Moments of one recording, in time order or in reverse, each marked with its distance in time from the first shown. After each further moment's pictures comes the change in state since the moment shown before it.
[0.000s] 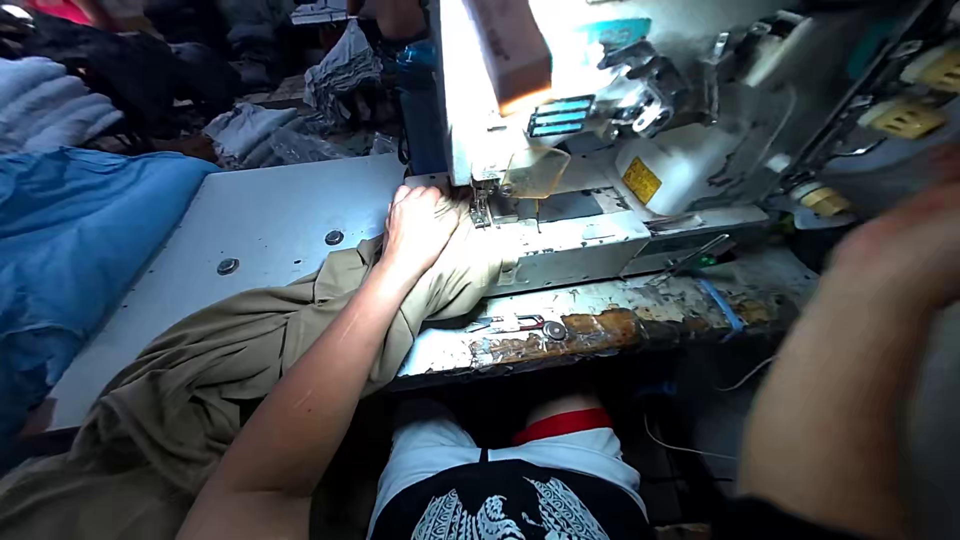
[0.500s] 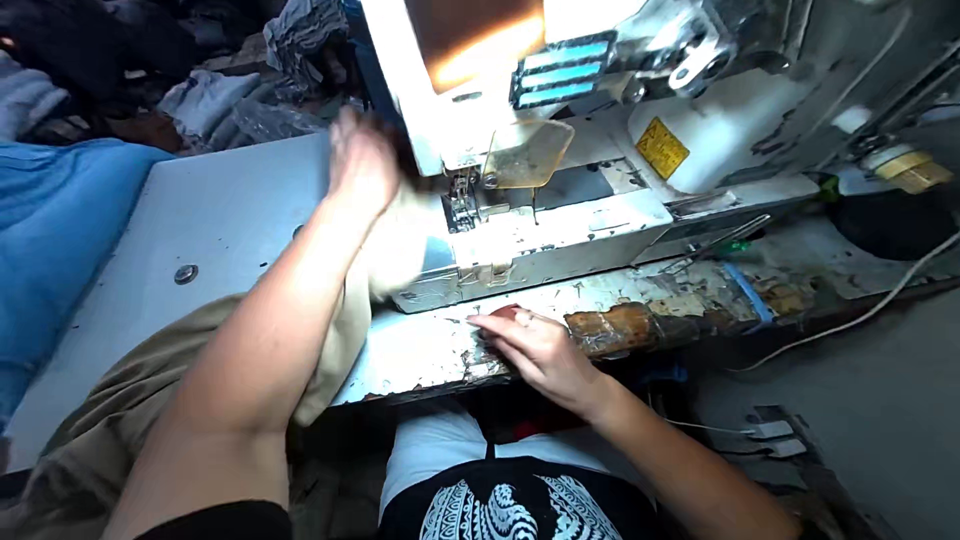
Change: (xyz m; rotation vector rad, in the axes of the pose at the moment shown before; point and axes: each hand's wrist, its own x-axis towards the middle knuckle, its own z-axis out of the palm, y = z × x) left_hand 0.069 -0.034 -0.007 0.334 -0.124 -0.010; right_hand -0.201 0.025 0.095 -0.087 -0.995 -0.242
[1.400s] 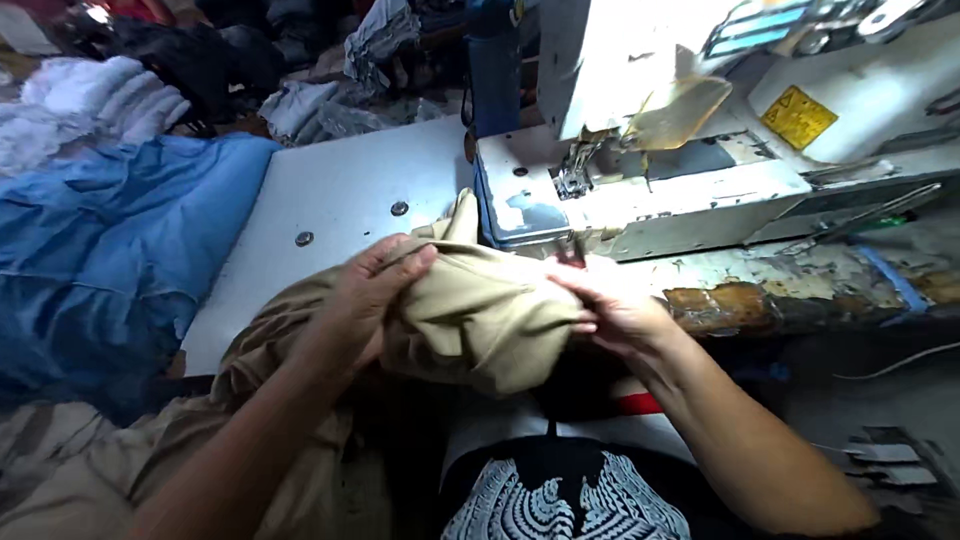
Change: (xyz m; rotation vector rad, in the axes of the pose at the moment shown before) left_hand -0.219 -0.021 -0.091 -1.320 -0.118 -0.369; right_hand 0.059 -0.061 0.014 1.226 -0.150 0.690
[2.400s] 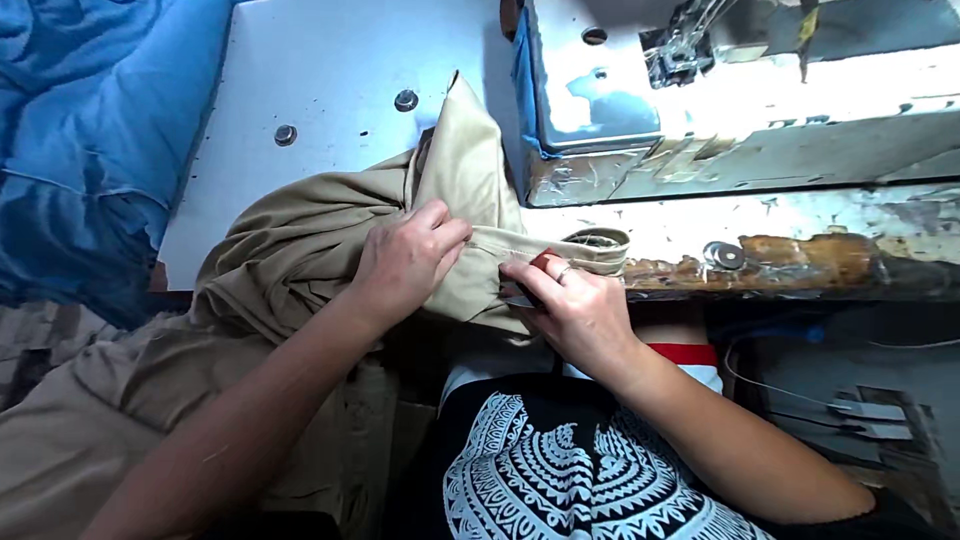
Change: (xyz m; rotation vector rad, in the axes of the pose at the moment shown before) left_hand 0.011 -0.090 -0.014 1.202 -0.130 0.506; right_hand -0.017 0.088 0.024 -1.502 0.127 -0.625
